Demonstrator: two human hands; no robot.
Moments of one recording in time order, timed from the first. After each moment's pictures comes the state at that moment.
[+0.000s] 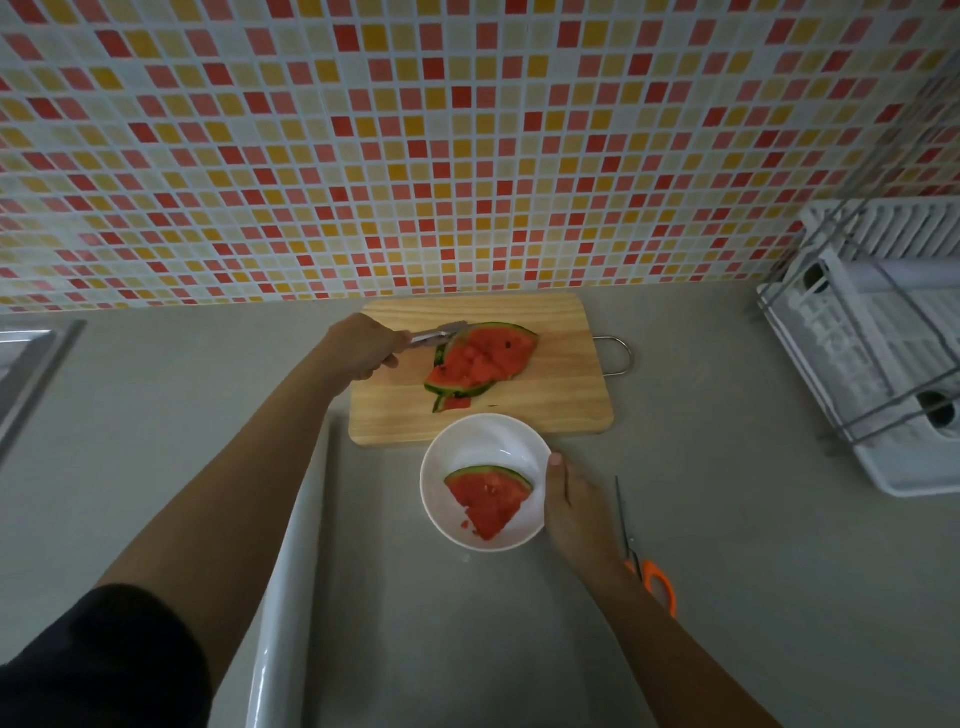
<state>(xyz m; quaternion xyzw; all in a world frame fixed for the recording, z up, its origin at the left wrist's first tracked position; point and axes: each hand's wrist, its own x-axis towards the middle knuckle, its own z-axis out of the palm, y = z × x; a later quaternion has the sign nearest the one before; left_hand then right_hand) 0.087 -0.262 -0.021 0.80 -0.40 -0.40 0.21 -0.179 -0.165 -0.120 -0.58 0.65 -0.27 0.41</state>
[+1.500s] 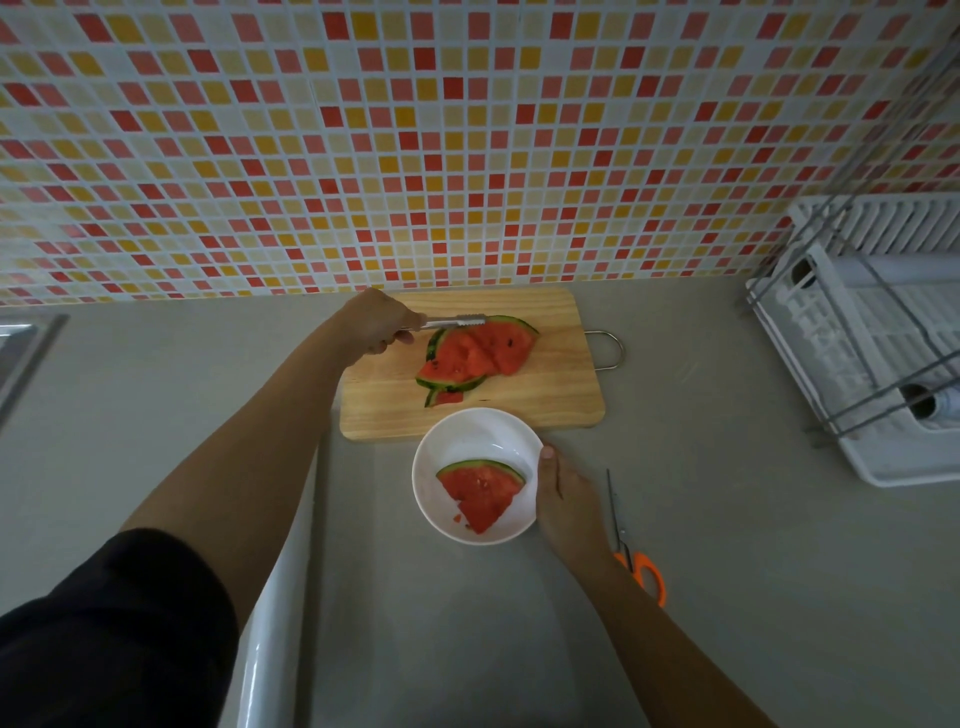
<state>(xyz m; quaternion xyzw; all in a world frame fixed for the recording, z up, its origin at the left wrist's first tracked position) 0.077 -0.287 -0.017 0.75 -0.43 -0.44 0.23 -0.177 -0.164 -0.119 -0.57 0.66 -0.28 0.41</state>
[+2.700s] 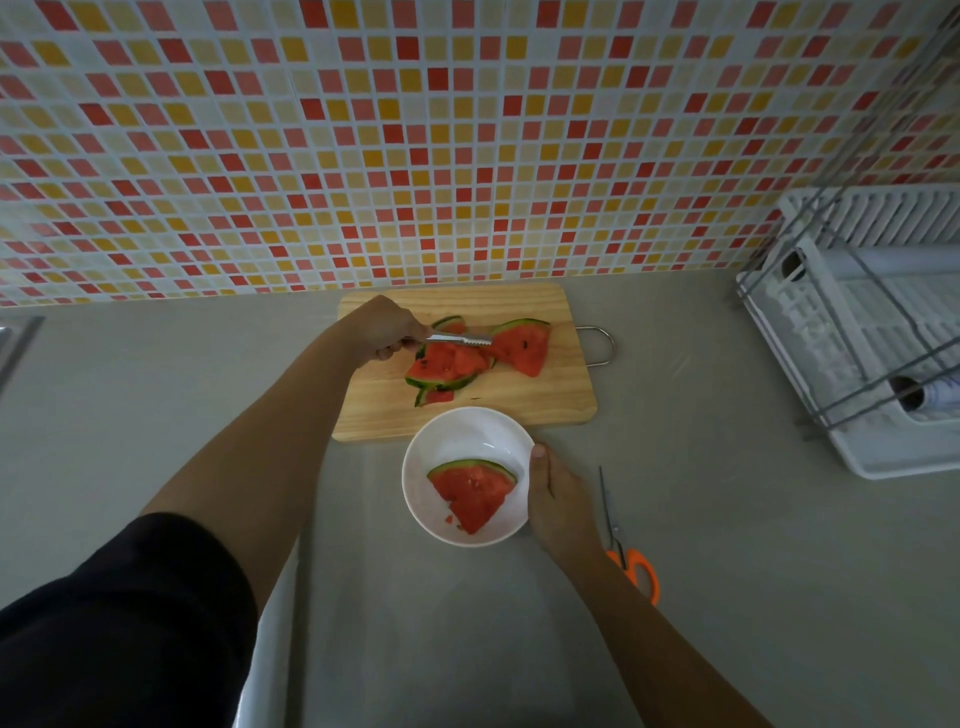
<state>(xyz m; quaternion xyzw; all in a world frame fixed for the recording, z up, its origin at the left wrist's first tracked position) 0.073 -0.304 -0.047 0.72 -0.43 -0.50 0.21 -0.176 -0.164 -0.120 -0.56 0.66 -0.29 0.41</state>
